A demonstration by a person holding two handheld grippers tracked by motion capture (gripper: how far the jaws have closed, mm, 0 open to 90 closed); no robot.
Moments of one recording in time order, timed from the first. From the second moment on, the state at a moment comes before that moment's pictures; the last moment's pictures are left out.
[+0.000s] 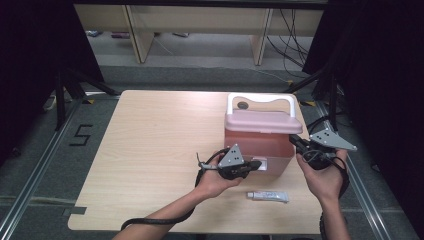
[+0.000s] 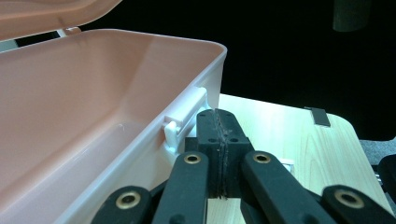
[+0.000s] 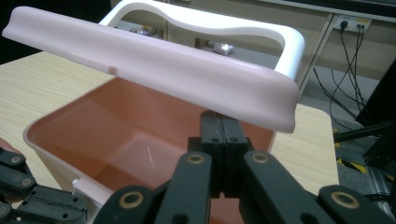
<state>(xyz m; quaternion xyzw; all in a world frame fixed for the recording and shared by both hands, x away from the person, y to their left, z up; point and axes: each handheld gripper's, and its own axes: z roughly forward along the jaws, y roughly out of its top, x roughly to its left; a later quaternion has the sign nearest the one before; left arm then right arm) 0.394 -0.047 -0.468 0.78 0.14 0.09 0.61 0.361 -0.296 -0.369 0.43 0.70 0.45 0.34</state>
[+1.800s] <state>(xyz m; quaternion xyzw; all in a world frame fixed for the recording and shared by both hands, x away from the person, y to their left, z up) 0.392 -0.048 -0.470 0.77 0.15 0.09 0.61 0.398 -0.284 -0.345 0.44 0.65 0.48 0.40</state>
